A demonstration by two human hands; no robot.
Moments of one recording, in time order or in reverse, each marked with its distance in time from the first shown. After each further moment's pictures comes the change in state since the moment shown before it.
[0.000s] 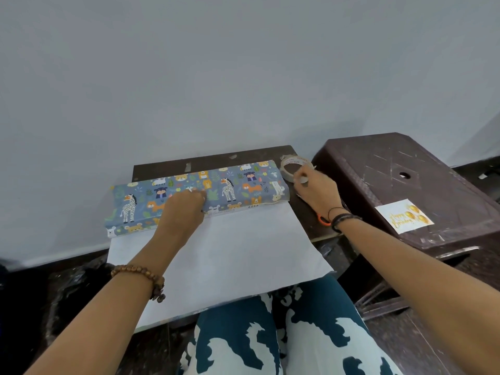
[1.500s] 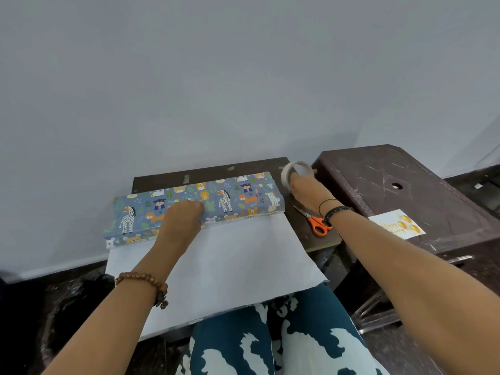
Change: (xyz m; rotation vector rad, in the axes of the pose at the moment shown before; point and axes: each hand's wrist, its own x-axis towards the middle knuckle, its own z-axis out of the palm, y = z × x) left_hand -0.004 0.005 -0.008 -0.031 0.016 -0.007; right_hand 0.031 -0.003 -0.009 -0.420 -0.343 -0.128
